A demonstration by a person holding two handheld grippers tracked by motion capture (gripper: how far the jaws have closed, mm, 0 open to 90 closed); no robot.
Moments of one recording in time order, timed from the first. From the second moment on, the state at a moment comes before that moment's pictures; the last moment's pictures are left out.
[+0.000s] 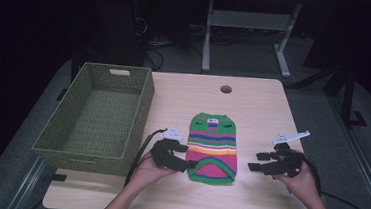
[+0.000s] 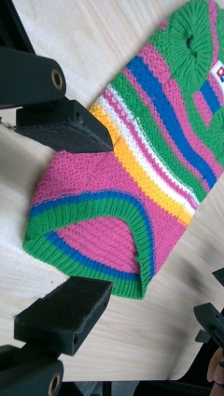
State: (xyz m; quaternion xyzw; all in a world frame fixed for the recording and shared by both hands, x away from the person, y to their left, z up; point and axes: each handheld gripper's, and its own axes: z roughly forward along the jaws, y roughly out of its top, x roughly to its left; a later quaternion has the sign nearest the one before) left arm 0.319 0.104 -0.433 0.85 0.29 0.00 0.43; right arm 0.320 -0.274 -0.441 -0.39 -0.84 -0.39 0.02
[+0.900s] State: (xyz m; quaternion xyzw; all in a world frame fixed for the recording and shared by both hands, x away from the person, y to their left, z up) left arm 0.288 0.114 -0.440 0.85 0.28 0.00 0.44; right arm 0.287 -0.298 -0.456 -0.40 -0.82 -0.41 0.02
